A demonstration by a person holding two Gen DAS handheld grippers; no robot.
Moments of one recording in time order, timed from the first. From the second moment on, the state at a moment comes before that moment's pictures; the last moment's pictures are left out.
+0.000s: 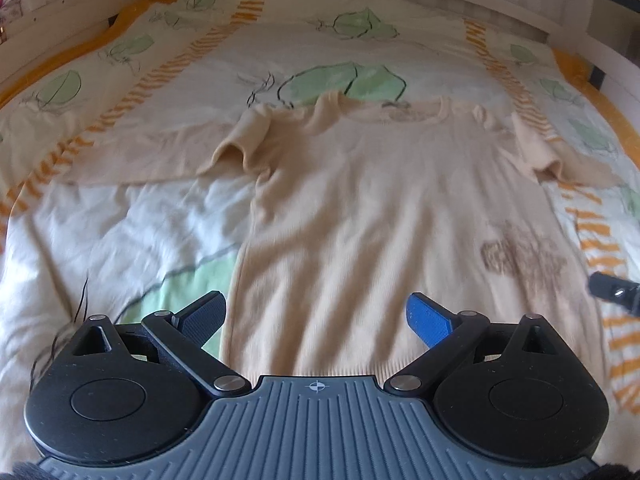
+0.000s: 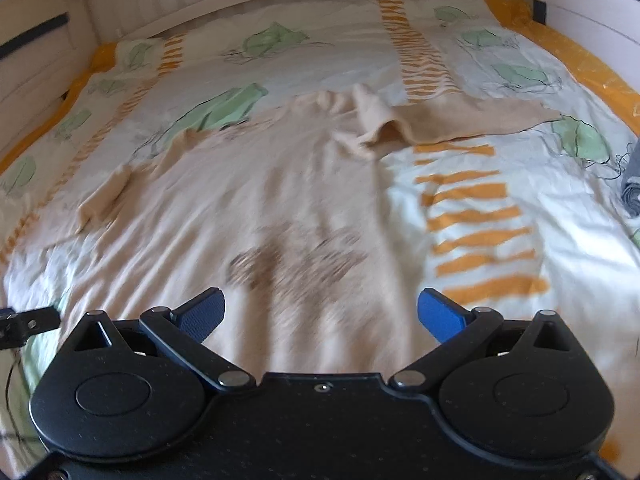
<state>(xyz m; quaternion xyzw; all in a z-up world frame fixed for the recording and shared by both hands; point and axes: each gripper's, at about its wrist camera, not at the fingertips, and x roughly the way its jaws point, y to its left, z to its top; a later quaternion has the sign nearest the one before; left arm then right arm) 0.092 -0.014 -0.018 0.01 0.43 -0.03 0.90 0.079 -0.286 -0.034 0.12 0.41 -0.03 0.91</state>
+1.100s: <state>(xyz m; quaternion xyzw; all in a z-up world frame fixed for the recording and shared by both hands) 0.218 -0.032 -0.103 0.05 0.47 -0.02 0.88 0.289 -0.583 -0.109 0.32 0.33 -0.23 0.86</state>
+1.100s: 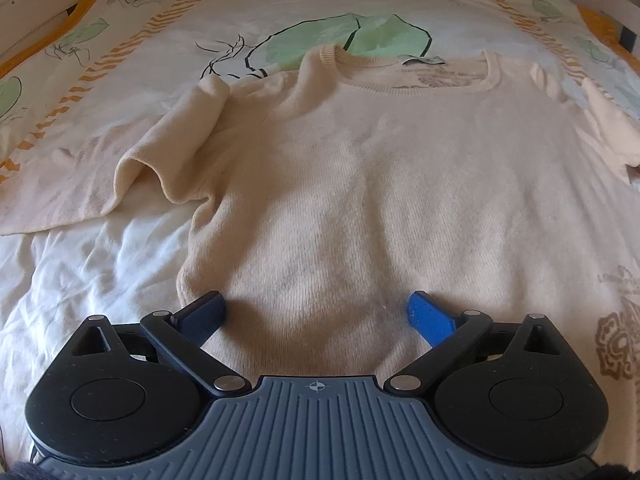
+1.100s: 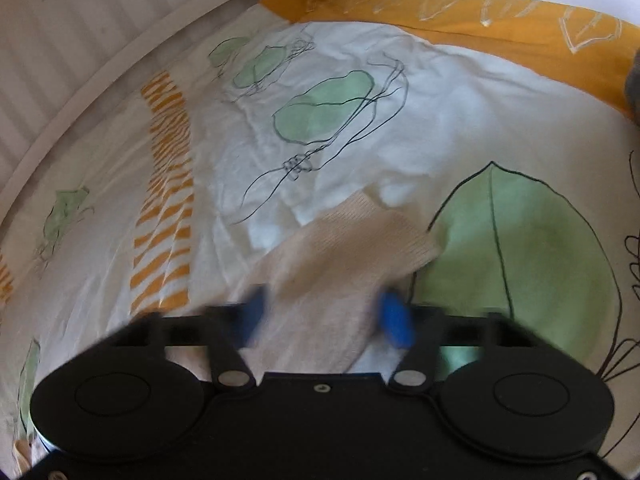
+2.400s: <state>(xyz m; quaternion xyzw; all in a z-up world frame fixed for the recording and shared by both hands) 0.187 0.073 -0.059 -0.03 0.44 0.00 0.90 0.350 -0.129 -0.040 0.11 0.34 0.17 0.92</state>
